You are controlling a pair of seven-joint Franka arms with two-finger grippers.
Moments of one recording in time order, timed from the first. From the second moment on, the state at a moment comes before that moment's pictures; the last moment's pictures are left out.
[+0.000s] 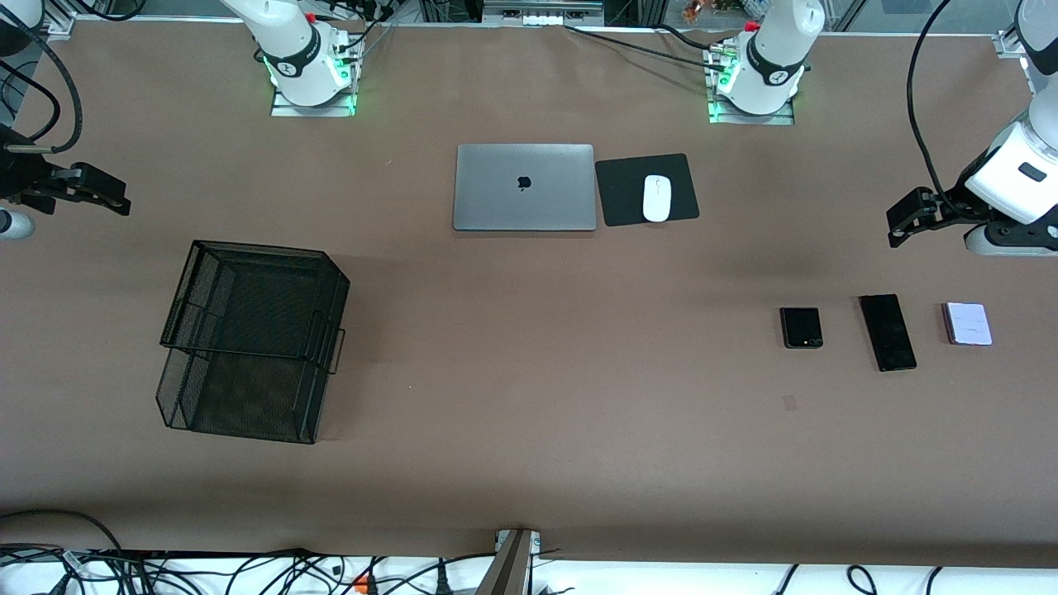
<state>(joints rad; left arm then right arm) -0.06 0.01 0.03 -1.69 0.07 1.75 -0.01 0.02 0.06 -0.06 -1.57 -0.06 1.55 -0.05</state>
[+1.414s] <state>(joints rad) -0.06 0.12 0.03 -1.68 0.07 1.67 -0.03 0.02 0.06 -0.05 -1.57 -0.06 1.55 -0.05</state>
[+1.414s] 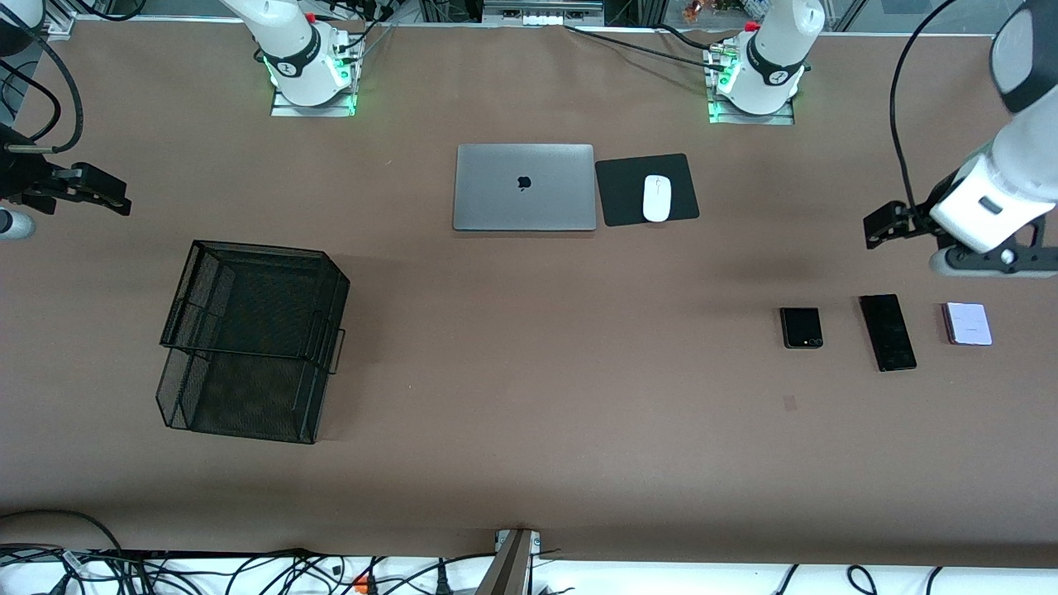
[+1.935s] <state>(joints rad) 0.00 0.40 0.04 -1.85 0.07 2.21 -0.01 0.02 0.06 -0.05 -1.57 -0.06 1.55 -0.05</state>
